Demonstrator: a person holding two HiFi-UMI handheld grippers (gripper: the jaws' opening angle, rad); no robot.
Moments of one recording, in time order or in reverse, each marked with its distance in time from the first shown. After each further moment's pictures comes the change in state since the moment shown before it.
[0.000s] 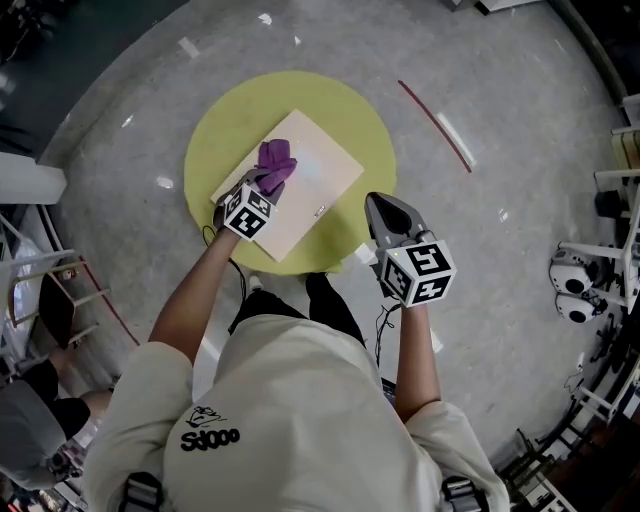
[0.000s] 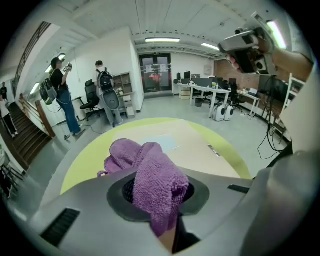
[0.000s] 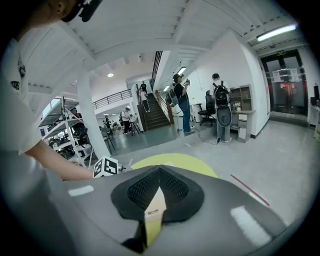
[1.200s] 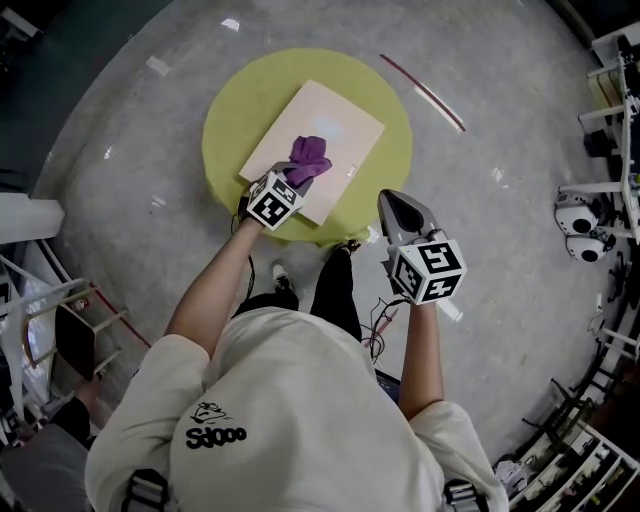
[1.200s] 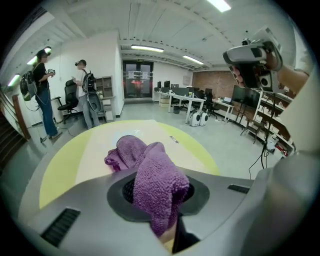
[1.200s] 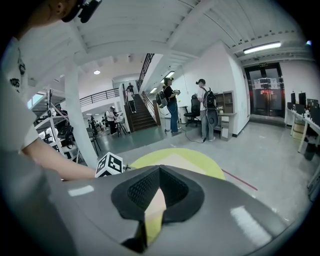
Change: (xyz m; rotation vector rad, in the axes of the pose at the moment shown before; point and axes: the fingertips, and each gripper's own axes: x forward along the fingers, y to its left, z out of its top) left arm -0.033 -0.058 -0.023 0.077 -0.082 -0.259; right arm -0.039 0.094 -0.042 0.046 -0.034 -0.205
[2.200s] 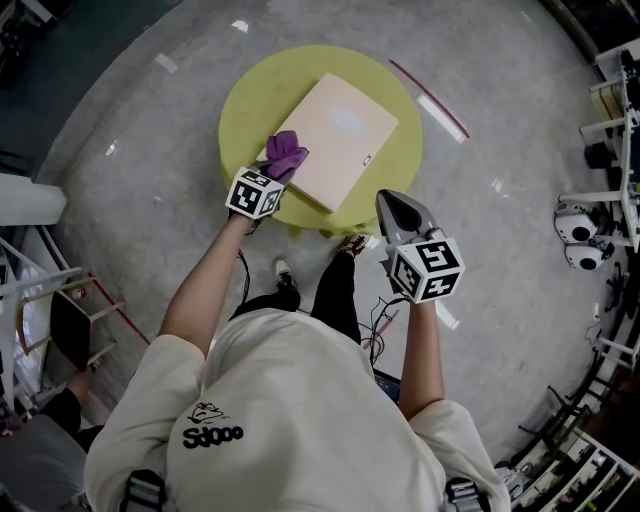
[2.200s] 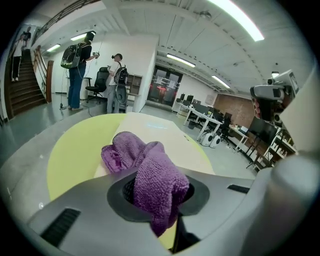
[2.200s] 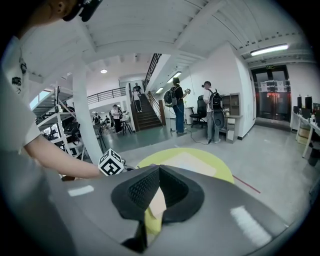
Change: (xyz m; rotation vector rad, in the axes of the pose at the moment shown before) left arm -0.058 0.037 -0.060 -0.347 -0.090 0.065; right arm -0.008 0.053 -0.012 -0.048 -0.002 0.042
